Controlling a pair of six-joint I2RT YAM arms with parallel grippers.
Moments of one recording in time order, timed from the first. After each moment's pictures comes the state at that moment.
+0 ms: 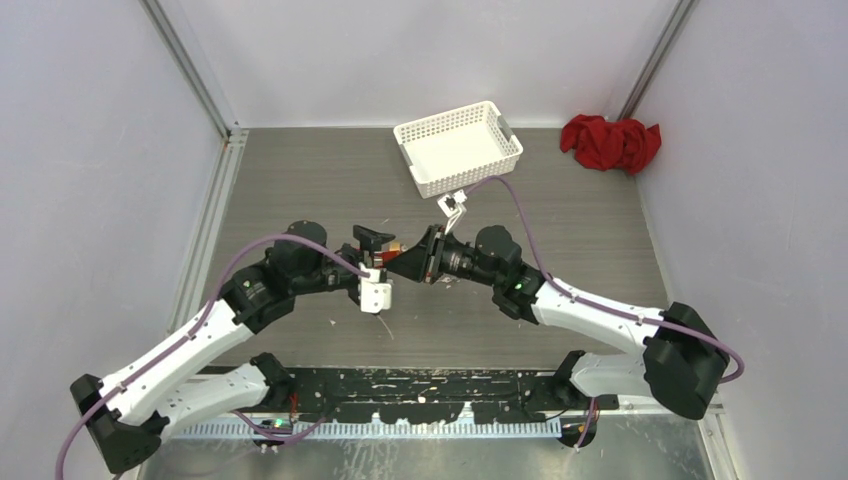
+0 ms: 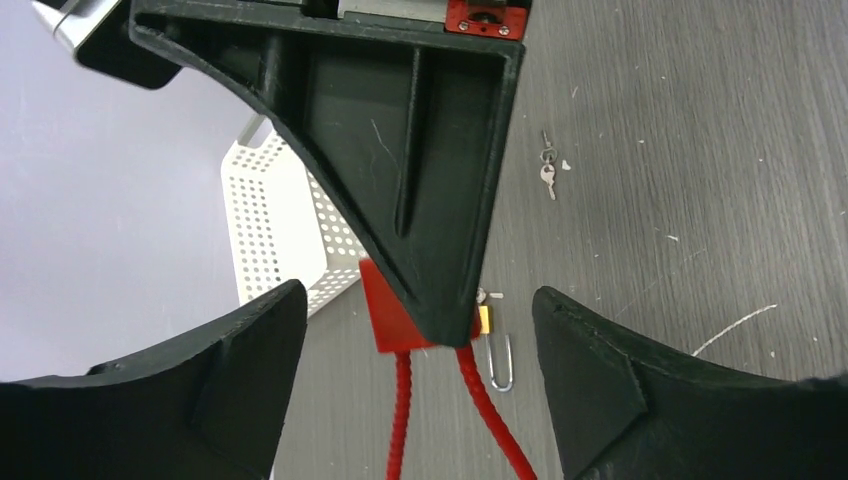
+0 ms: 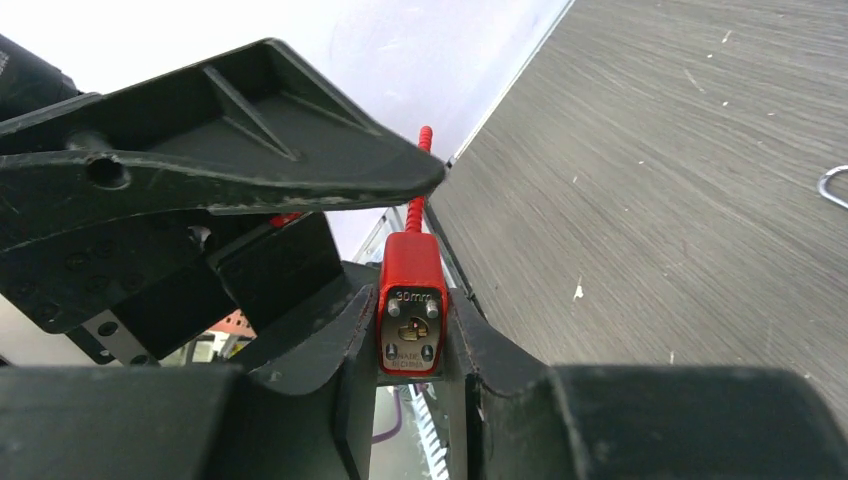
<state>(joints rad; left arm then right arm) -0.80 0.87 0.89 -0.42 0.41 1.02 0.86 1.21 0.67 0.52 -0.35 0.89</state>
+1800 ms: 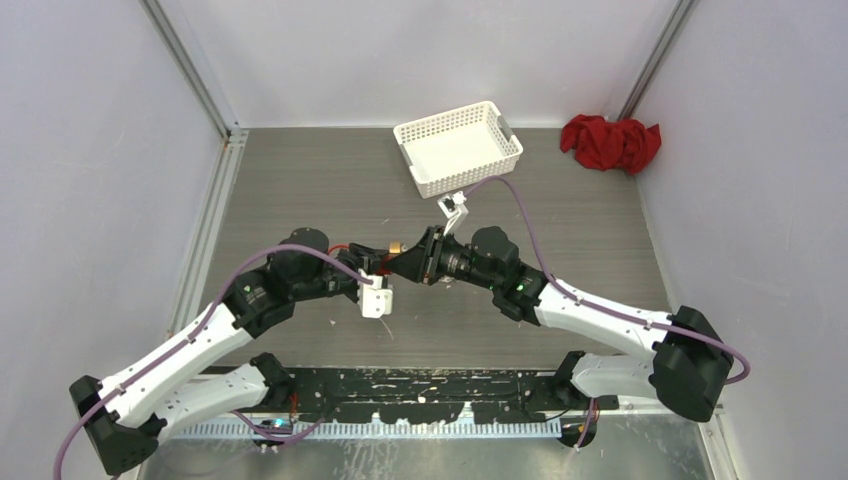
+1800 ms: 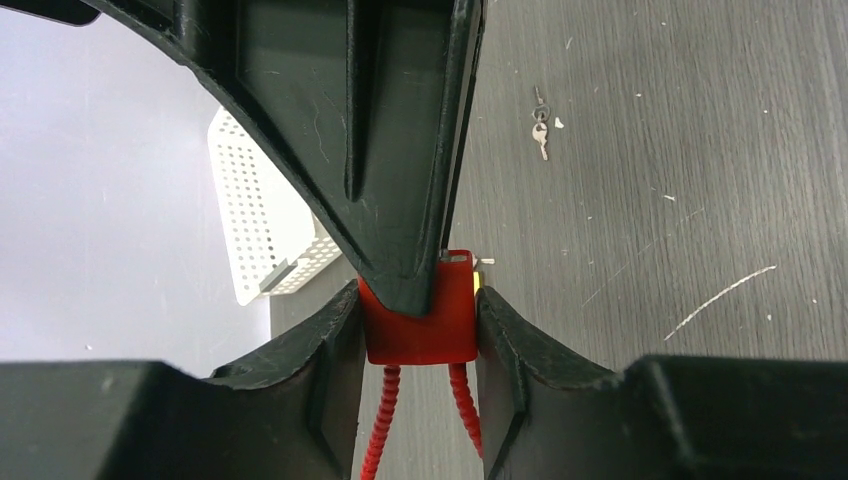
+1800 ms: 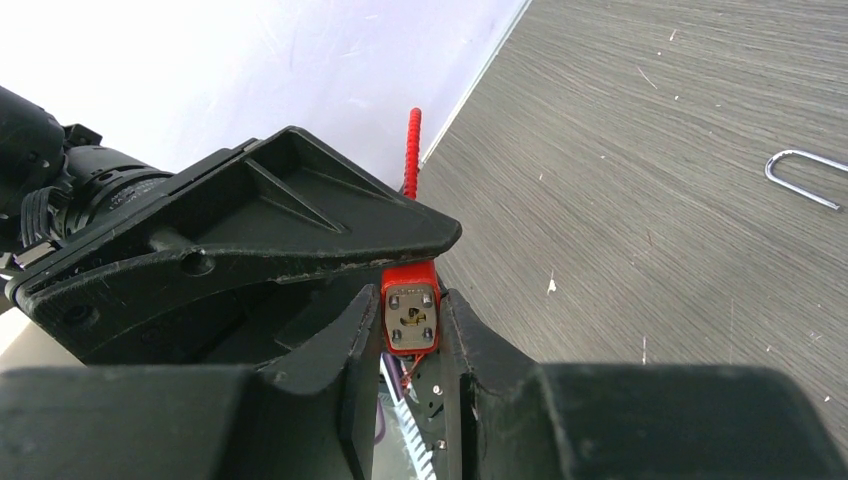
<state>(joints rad) -0.81 0.85 0.85 -0.45 0.32 1.05 0.89 1.18 0.70 0.40 -0.25 0.86</state>
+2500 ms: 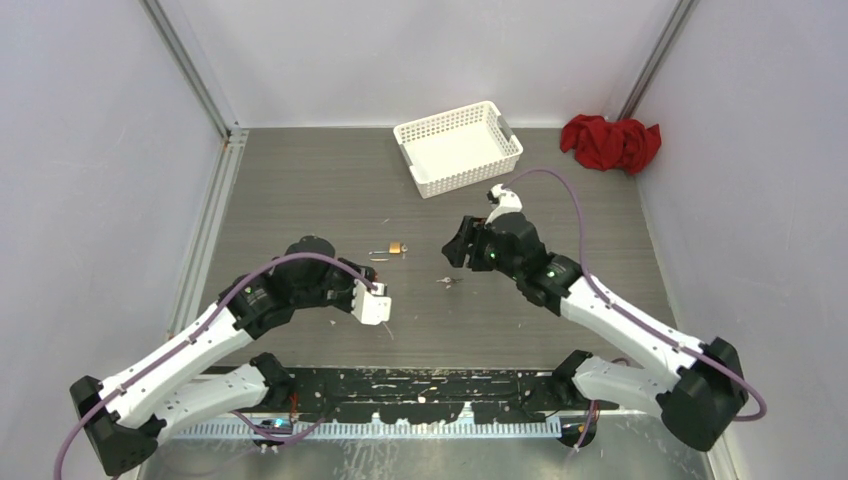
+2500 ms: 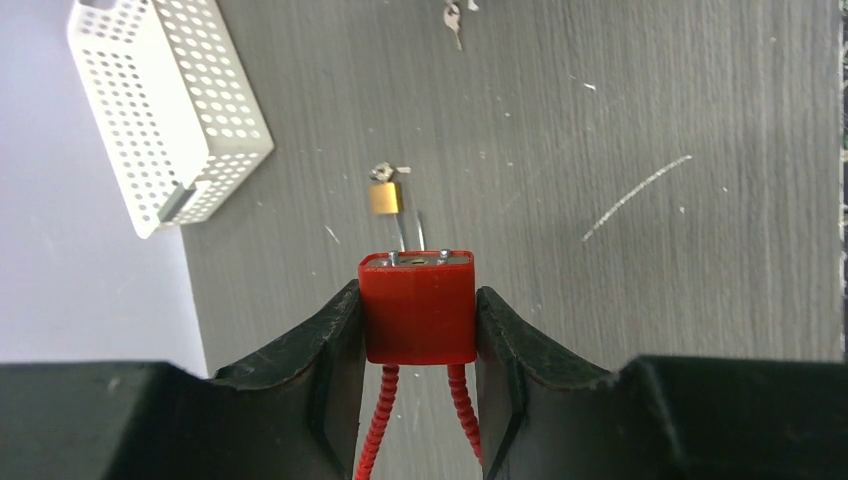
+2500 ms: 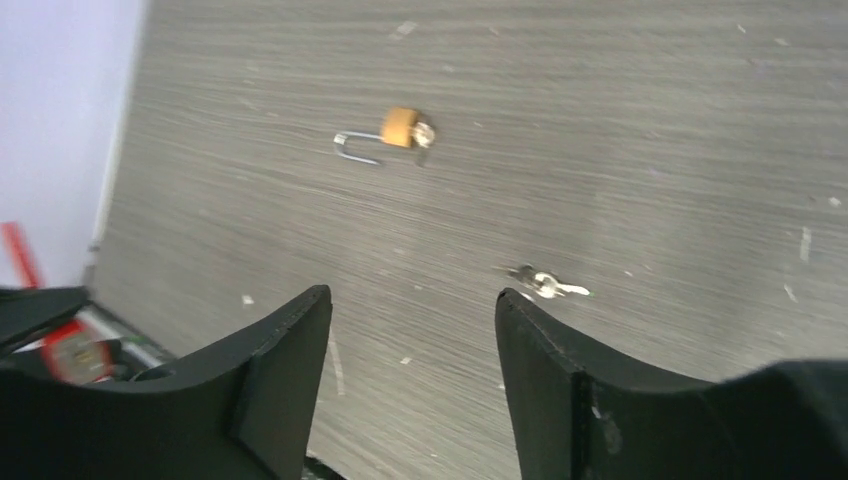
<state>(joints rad) -0.82 0.84 0.83 -0.63 0.23 1.05 0.70 1.02 0.75 -0.18 0.06 0.65</state>
